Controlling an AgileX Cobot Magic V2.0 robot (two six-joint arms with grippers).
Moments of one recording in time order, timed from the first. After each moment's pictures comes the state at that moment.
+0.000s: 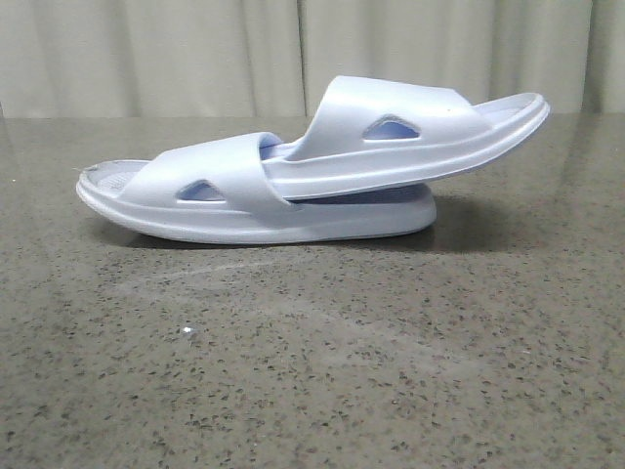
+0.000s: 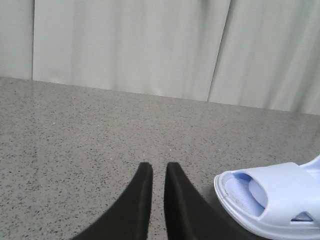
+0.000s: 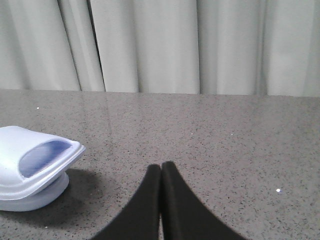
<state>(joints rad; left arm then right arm) -0.14 0.33 -0.22 -1.64 0.12 1.45 0.25 0.17 -0.31 -0.35 0.29 0.34</state>
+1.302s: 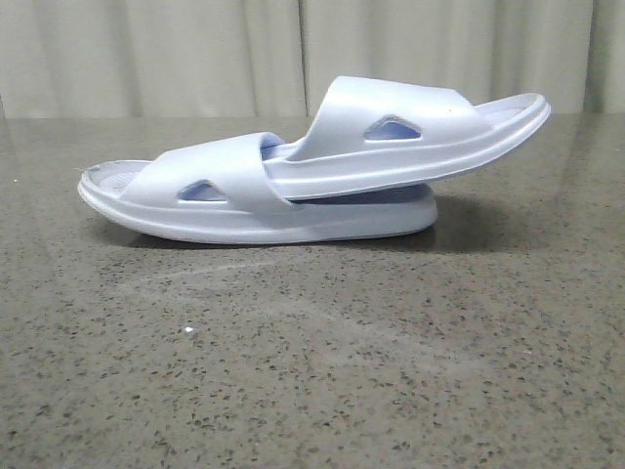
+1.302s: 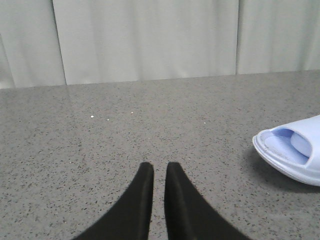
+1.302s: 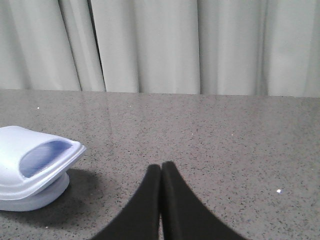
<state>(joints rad) -0.15 0.13 -0.12 -0.09 0.13 0.12 0.25 0.17 -0.31 -0.35 0.29 0.34</state>
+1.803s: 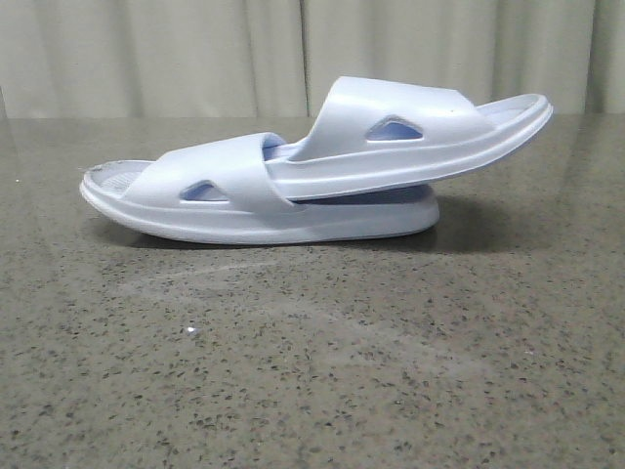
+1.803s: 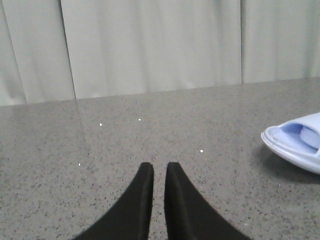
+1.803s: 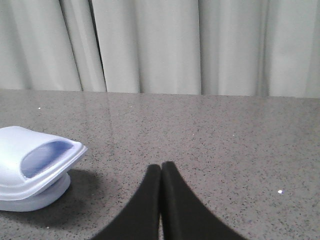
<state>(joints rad) -0.15 0.00 0.00 -0.01 0.08 0.08 0.25 0.17 -0.31 -0.35 0.29 0.34</state>
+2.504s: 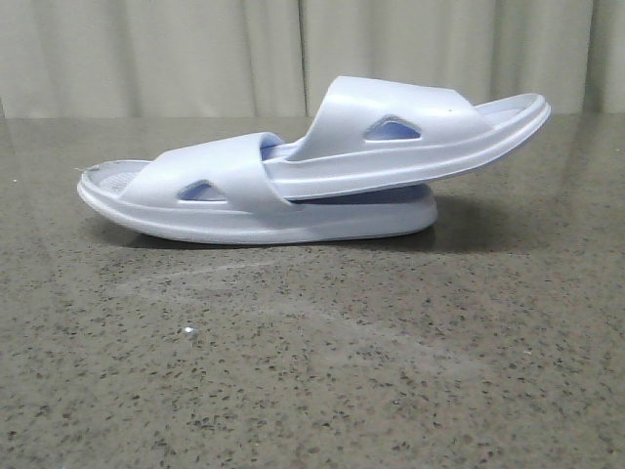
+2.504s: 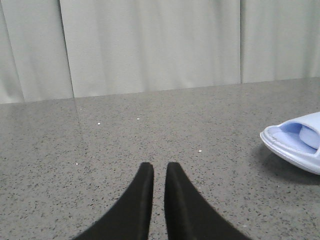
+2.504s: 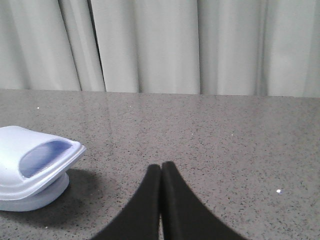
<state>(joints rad) -0.15 0.00 0.00 -0.02 0.06 0.08 0.25 0.17 -0.31 -0.35 0.29 0.34</state>
